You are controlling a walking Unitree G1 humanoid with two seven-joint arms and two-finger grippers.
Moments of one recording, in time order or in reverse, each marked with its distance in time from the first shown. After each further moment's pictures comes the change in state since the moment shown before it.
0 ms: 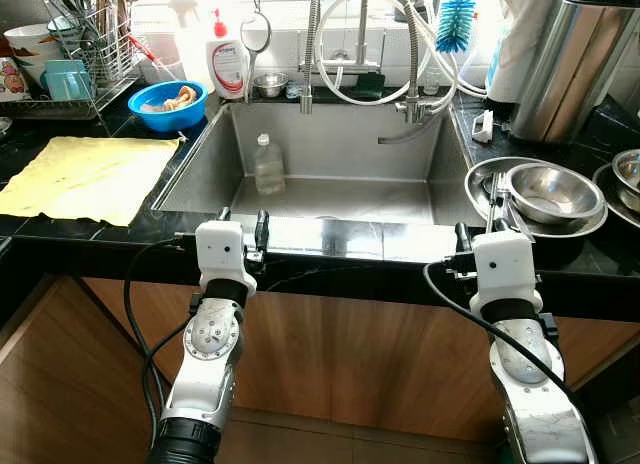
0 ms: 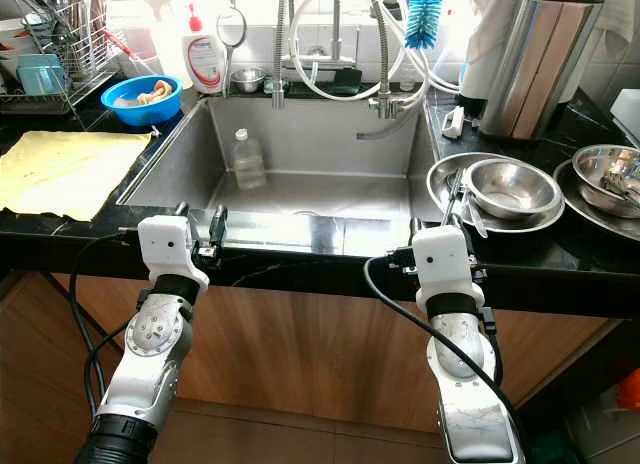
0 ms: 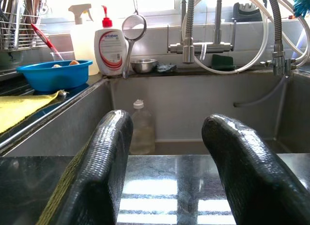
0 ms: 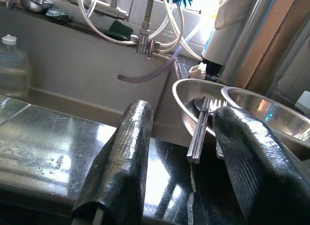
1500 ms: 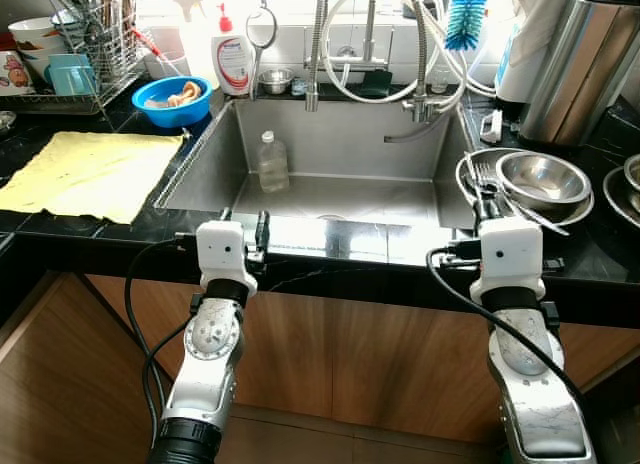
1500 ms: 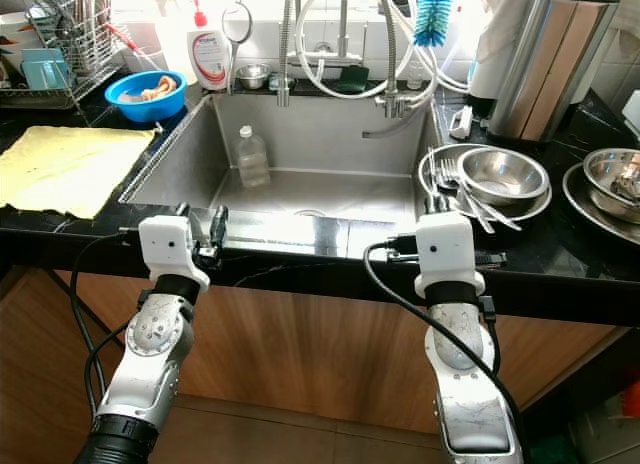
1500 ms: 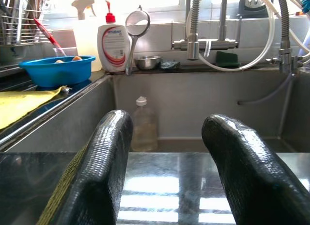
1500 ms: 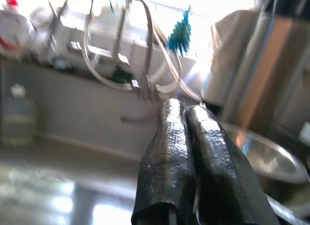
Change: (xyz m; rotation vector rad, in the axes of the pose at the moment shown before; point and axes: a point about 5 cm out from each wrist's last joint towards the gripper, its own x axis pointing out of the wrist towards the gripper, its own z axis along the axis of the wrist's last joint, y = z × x) left arm 0.000 -0.001 0.000 -0.004 0.000 -0.001; right arm 0.008 0.001 0.031 0.072 -0.185 -0.012
